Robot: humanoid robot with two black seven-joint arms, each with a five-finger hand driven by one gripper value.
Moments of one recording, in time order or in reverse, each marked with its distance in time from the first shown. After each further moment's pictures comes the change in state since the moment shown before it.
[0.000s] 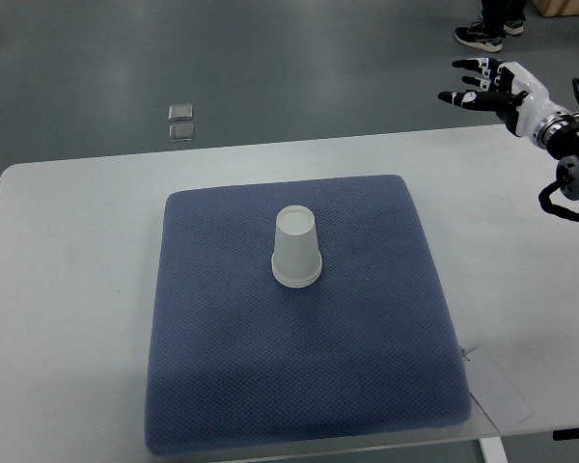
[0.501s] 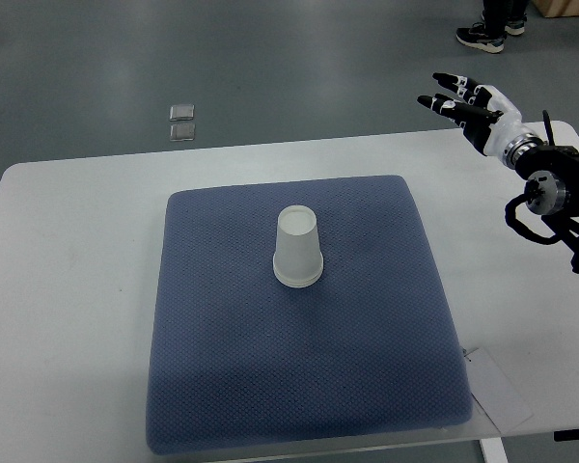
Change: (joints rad) left arm 0.000 0.000 0.000 0.000 0.000 0.000 0.000; right arm -0.038 0.073 0.021 0.029 0.194 0.011 0.012
